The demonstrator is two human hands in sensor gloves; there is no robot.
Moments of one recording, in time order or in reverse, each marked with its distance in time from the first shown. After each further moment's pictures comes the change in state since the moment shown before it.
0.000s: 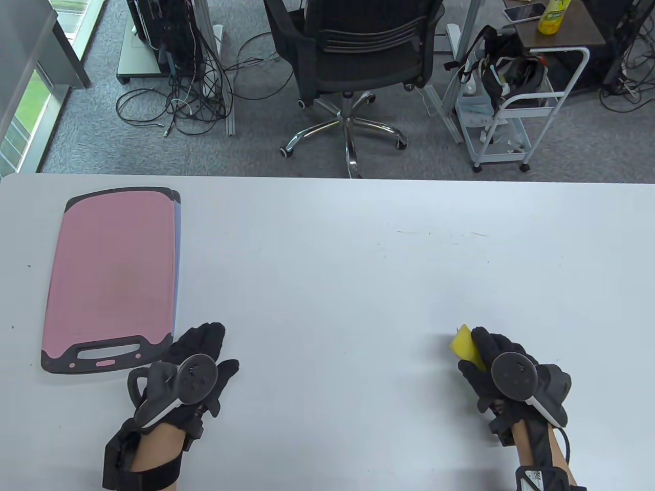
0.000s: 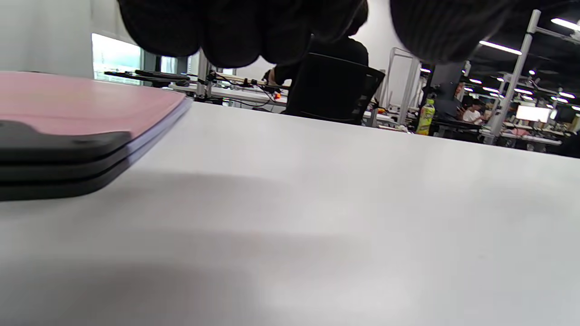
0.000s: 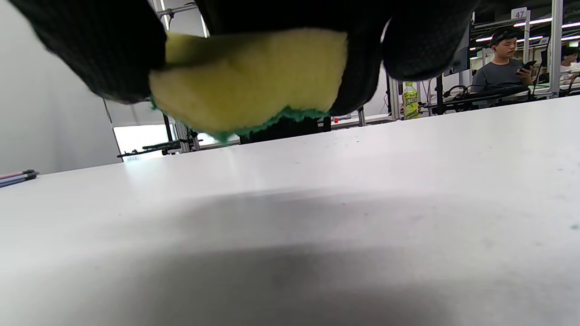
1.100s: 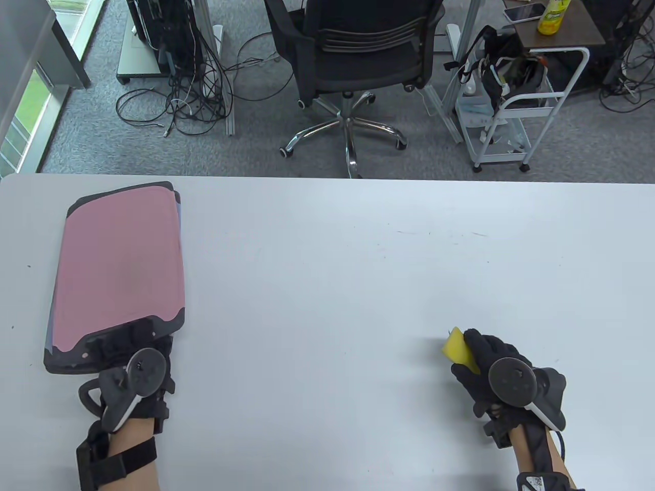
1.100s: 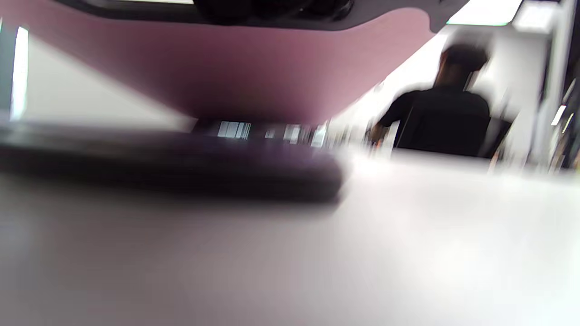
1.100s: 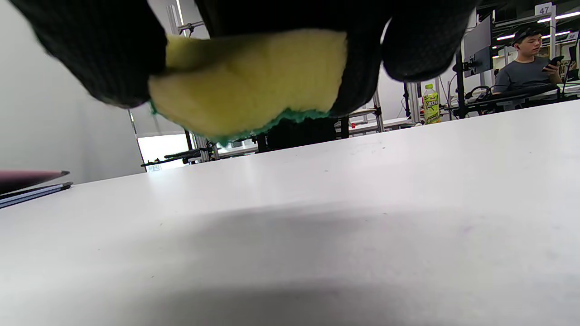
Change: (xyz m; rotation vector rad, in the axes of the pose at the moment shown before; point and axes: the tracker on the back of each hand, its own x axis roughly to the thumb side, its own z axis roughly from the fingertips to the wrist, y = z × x) left_hand -0.057 -0.016 0.005 0.384 0.265 -0.066; right_hand 0.007 0.001 0.005 -0.015 -0.048 -0.018
